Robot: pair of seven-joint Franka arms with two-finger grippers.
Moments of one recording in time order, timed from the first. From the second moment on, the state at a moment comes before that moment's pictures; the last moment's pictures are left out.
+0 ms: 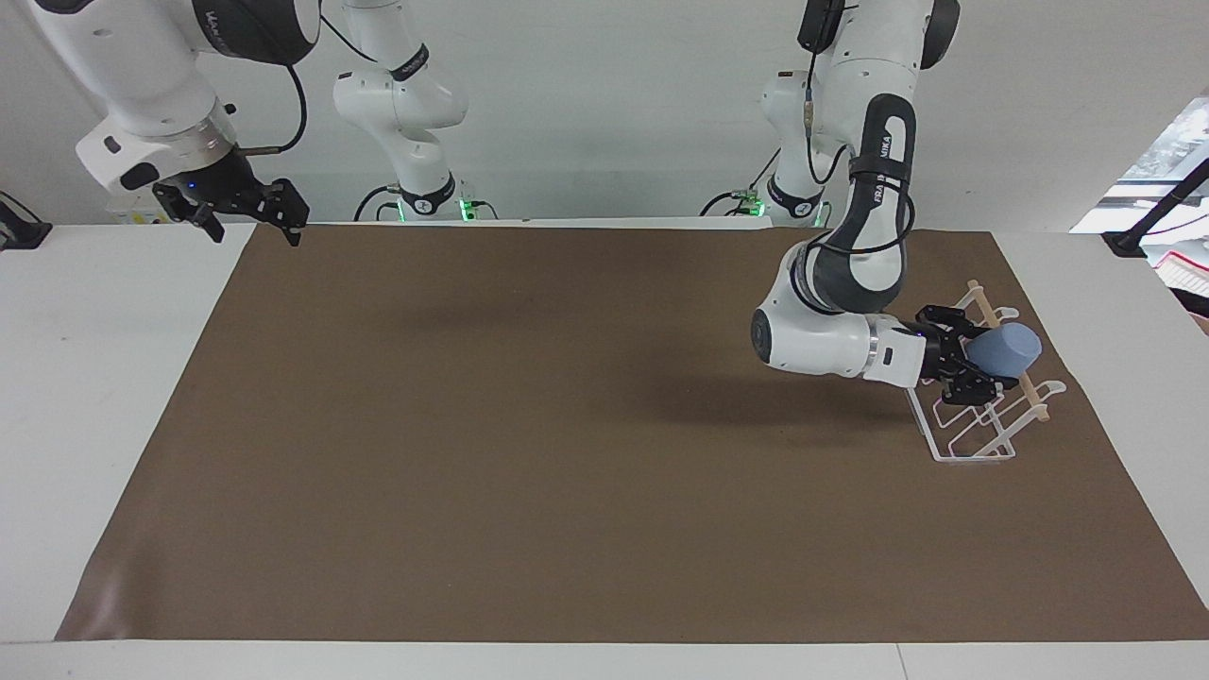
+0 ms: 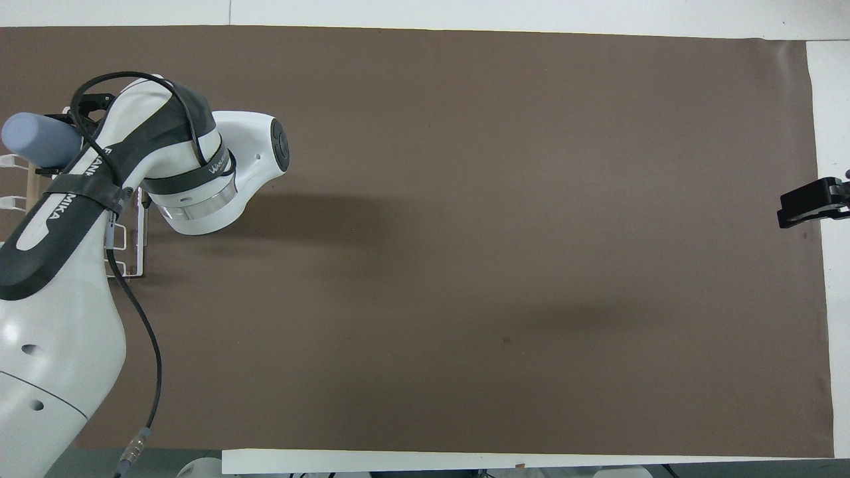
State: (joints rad) left arm -0.40 0.40 -0.02 -1.79 1.32 1.42 -2.18; right arm -0.02 -0.04 -0.06 -1.61 -0.10 1.43 -0.07
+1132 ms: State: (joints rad) left arm -0.35 0.41 -0.02 -1.81 1.33 1.49 -2.18; right arm -0.03 -0.05 -0.06 -1.63 -0.04 1.42 -0.09
